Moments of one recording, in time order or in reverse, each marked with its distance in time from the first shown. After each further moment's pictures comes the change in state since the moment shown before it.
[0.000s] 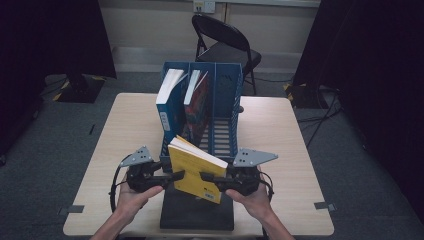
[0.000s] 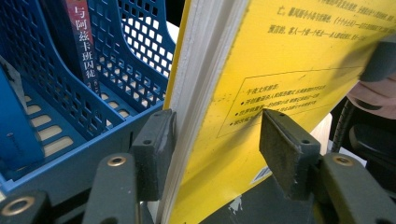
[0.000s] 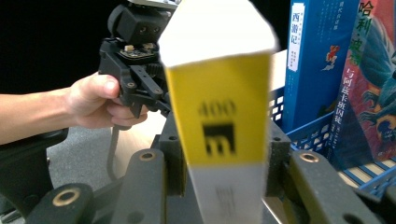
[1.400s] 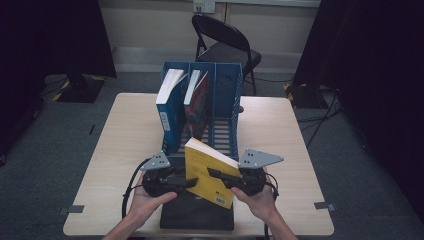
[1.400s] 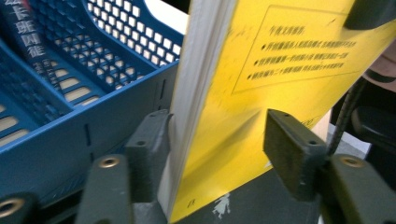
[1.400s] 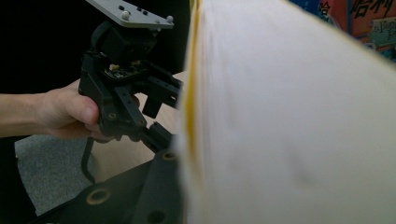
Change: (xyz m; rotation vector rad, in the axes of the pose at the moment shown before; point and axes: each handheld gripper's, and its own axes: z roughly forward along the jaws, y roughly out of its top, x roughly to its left) left arm -0.014 -0.009 0.030 0.068 0.028 0.021; right arm -0.003 -0.003 -0.013 0.016 -0.092 -0.032
